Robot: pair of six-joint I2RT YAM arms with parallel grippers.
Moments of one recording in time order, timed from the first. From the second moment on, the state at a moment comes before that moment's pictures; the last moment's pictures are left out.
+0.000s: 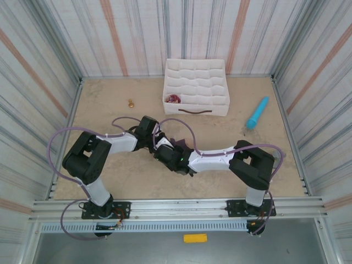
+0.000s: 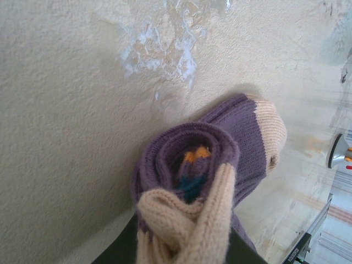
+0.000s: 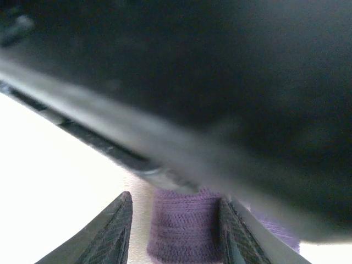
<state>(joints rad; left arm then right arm) -0.54 1.72 0.82 -0.04 0.48 -0.84 1.16 1.80 1.02 -0.26 0.56 0.20</state>
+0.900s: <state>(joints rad) -0.51 1.71 0.82 -0.07 0.49 -0.82 1.03 1.74 0.93 -0.13 0.34 0.29</state>
